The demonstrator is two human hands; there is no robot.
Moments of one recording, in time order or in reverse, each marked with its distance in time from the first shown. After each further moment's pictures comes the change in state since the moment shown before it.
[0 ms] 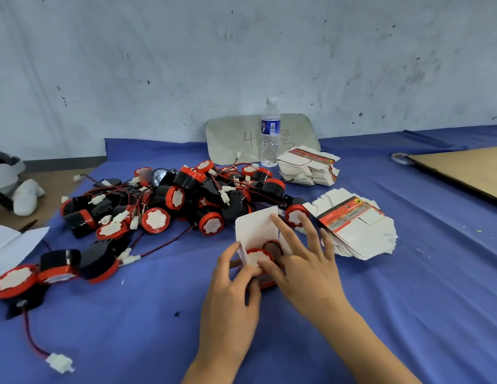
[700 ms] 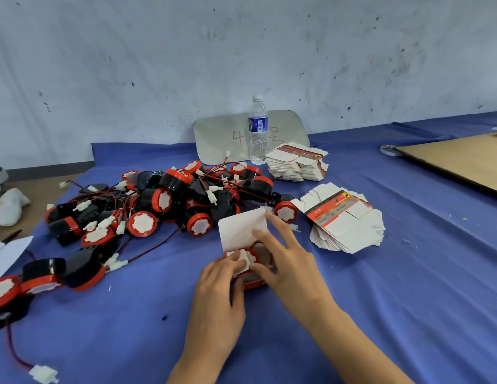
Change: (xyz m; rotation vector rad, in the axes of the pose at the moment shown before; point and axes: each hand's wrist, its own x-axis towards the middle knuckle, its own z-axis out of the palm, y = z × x) left_hand 0.003 -0.004 -0.001 -0.042 -0.059 0.008; right_hand -0.005 0.004 0.004 0.507 0.174 -0.069
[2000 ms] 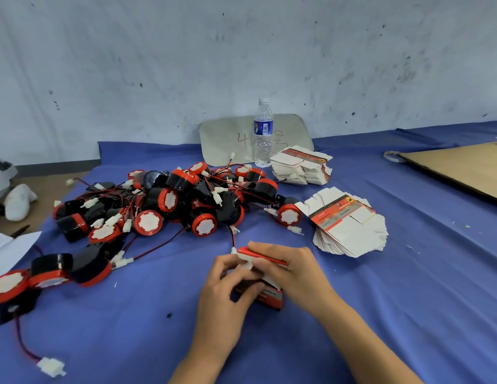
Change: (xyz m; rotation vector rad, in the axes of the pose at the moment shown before) left_hand 0.002 0.000 0.002 -0.194 0.059 0.039; right_hand 0.002 0.005 -0.006 0.548 -0.092 0.015
